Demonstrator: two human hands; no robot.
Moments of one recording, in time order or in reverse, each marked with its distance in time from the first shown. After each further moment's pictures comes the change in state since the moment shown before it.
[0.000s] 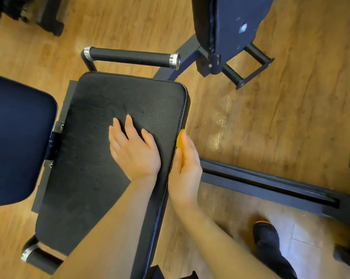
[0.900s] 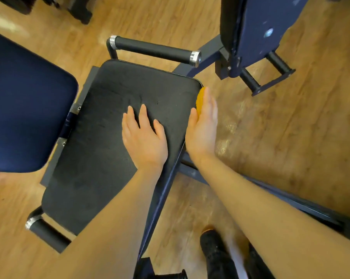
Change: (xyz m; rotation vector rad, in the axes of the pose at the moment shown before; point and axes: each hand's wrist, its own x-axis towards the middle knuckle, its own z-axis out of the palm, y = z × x) left_hand 0.000 0.003 -0.004 0.005 0.001 -0.023; right_hand 0.087 -0.023 -0.003 -0.210 -0.132 -0.136
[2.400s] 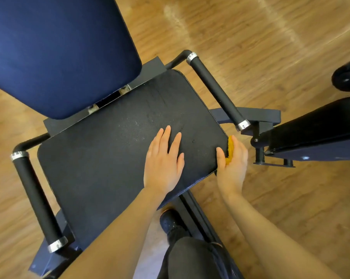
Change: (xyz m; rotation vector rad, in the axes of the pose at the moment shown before) left_hand 0.004 0.000 -0.011 -0.021 -0.213 -0.073; right_hand 0.073 -0.024 -0.028 -0.463 -0.334 -0.206
